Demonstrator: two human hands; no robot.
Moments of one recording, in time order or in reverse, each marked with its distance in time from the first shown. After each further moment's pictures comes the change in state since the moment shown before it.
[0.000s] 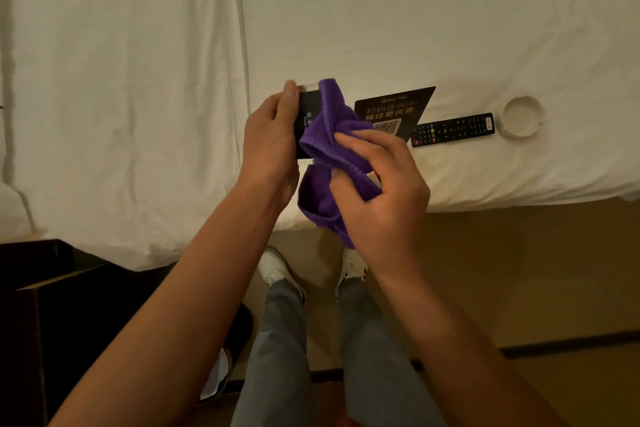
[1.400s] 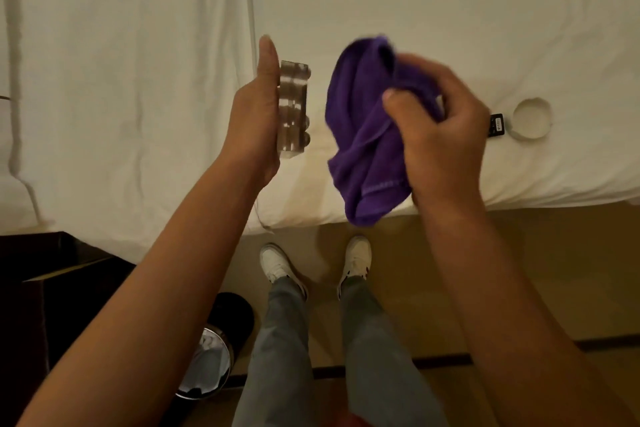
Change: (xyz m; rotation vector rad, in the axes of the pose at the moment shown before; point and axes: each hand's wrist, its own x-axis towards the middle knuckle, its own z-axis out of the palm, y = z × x) left_hand 0.012 0.032 -0.019 0.160 -0.064 -0.018; right_hand 0.065 -0.018 -0.020 0.357 0.059 0.256
